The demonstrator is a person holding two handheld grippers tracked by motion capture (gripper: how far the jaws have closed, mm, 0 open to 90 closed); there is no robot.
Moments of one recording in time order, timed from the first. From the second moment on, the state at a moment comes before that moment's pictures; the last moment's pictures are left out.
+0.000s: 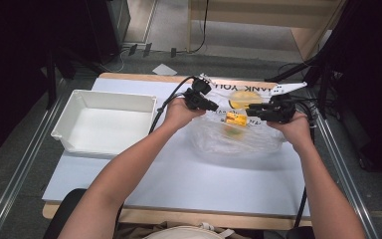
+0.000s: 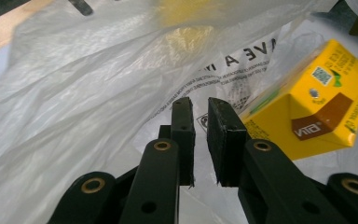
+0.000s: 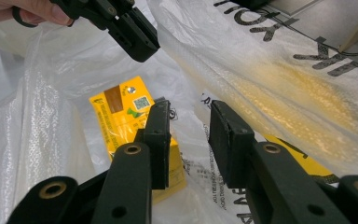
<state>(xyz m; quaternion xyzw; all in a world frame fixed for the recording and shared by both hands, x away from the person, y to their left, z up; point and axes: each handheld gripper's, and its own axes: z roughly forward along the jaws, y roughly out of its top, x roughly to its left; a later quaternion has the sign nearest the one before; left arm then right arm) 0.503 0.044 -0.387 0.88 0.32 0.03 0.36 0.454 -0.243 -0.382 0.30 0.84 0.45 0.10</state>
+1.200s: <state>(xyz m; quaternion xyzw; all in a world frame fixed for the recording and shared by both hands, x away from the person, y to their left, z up) 0.509 0.055 -0.444 0.88 0.36 0.05 0.31 0.449 -0.262 -0.447 0.39 0.82 0.42 0.10</state>
